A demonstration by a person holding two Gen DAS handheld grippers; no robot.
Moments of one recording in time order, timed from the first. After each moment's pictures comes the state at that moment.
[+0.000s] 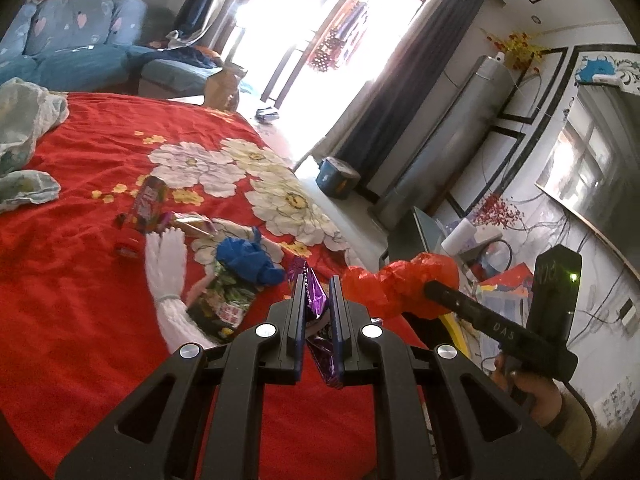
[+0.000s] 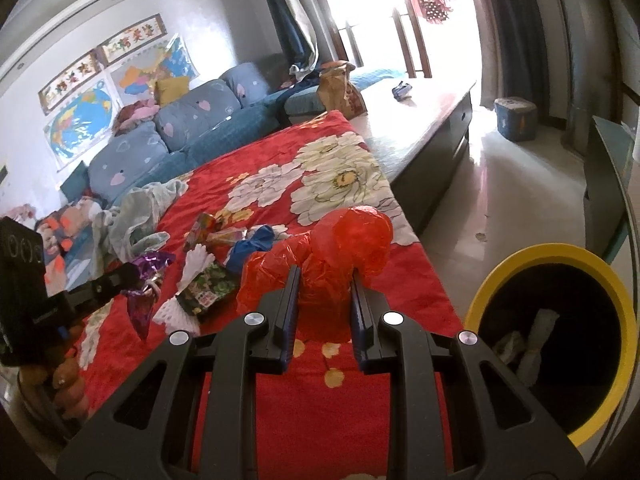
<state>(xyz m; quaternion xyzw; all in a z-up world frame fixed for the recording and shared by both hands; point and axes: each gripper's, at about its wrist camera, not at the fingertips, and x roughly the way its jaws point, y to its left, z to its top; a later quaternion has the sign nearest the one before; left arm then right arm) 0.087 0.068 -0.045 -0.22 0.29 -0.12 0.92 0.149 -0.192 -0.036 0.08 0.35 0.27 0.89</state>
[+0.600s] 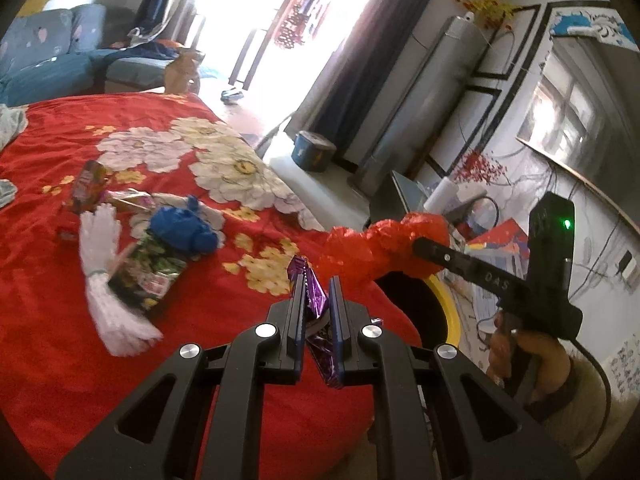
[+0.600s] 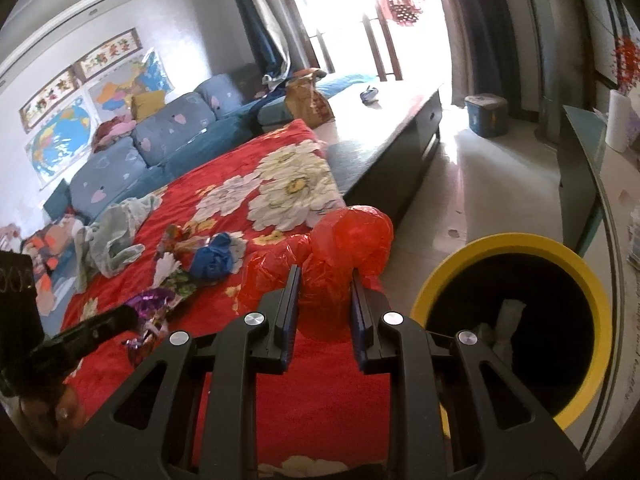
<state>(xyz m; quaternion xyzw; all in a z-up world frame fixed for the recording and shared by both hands) 0.089 0.003 -0.056 -0.17 0.32 -0.17 0.92 0.149 -0.244 -0.041 0.10 0.34 0.23 0.91</state>
